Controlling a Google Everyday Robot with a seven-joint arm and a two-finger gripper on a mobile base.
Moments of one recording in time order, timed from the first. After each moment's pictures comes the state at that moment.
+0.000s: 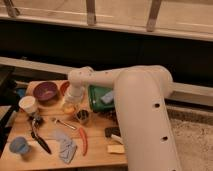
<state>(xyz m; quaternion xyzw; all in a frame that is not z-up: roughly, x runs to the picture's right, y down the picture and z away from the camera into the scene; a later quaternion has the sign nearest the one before) -0.200 0.104 0.847 -0.41 0.10 0.65 0.63</state>
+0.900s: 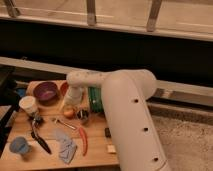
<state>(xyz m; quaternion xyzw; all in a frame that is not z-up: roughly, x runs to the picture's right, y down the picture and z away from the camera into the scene) -0.209 0.125 0.883 -0.43 0.14 0.64 0.62</state>
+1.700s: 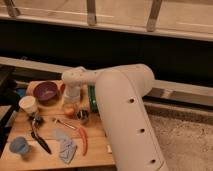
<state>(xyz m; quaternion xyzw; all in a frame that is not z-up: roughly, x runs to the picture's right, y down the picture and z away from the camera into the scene) -0.202 0.107 0.873 -0.37 0.16 0.65 0.65</state>
